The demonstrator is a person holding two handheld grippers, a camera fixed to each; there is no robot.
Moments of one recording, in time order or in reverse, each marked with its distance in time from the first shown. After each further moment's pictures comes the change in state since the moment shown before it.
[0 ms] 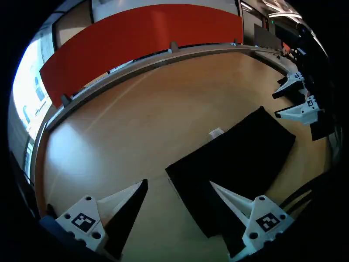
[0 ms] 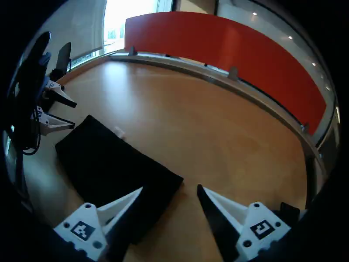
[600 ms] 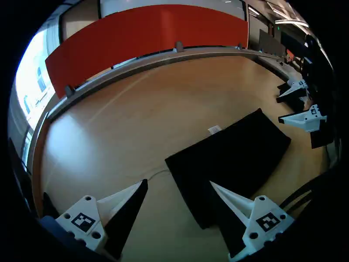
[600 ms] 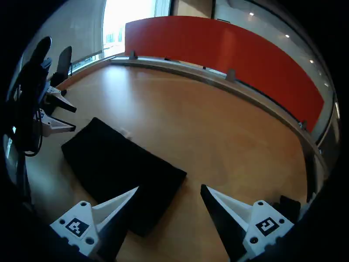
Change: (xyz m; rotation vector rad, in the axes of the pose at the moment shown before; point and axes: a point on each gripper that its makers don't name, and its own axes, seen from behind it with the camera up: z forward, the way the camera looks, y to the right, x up) left arm -0.011 0.001 -0.019 -0.006 -0.004 -0.067; right arm -0.004 -0.011 -0.021 0.004 0.023 0.022
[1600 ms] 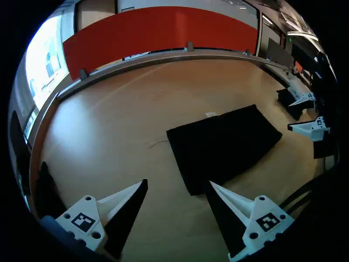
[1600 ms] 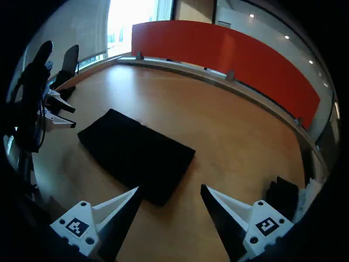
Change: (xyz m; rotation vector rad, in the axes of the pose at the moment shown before) left arm -0.048 0.012 -0.047 0.030 -0.005 -0.107; right arm -0.034 -0.026 -0.054 0.004 0.005 -0.011
